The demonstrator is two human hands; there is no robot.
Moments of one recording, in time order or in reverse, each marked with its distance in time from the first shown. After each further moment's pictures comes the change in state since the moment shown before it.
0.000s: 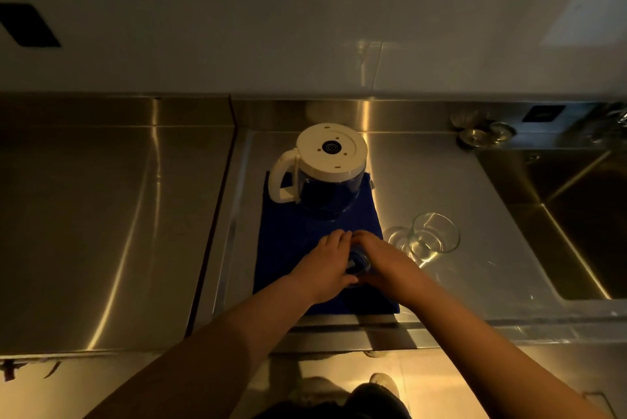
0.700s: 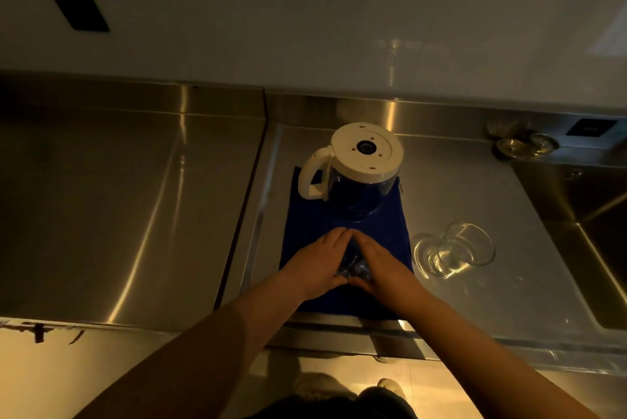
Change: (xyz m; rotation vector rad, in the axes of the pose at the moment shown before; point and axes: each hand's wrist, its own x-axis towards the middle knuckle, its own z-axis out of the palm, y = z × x) left_hand -0.025 -0.049 -0.012 0.053 0.054 0.018; right_hand 0.018 -0.028 0.032 0.055 0.008 -0.087
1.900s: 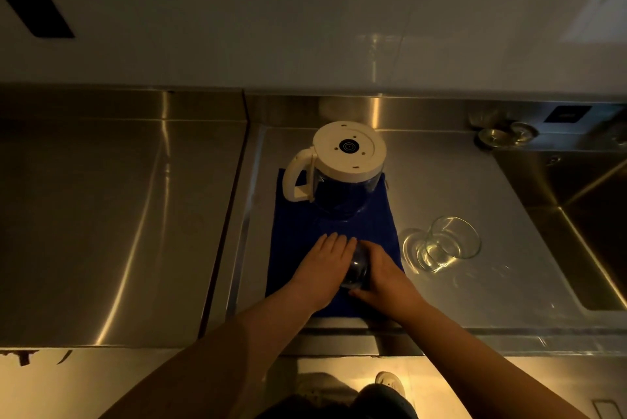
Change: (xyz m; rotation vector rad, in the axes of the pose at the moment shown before) left_hand 0.019 0.016 0.028 0.480 0.018 0.055; right_hand -0.019 0.025 0.013 0.027 0.098 0.189
